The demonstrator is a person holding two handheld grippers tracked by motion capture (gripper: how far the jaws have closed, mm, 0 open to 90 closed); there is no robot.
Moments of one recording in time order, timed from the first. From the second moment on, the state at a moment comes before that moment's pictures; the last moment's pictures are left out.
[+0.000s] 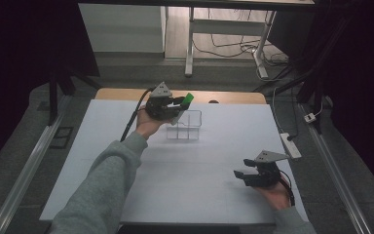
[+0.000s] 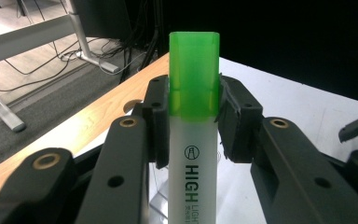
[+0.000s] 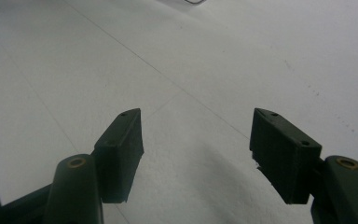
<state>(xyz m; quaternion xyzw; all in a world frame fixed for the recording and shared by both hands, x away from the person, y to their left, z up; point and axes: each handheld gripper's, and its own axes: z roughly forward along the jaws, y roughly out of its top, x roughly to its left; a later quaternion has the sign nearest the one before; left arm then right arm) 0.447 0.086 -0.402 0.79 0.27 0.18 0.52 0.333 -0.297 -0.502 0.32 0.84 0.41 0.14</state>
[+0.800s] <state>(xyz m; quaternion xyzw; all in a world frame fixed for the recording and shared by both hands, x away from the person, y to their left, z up) 0.486 0.069 -0.424 0.77 0.29 0.17 0.54 0.335 -0.298 -0.505 0.32 0.84 0.40 0.14</state>
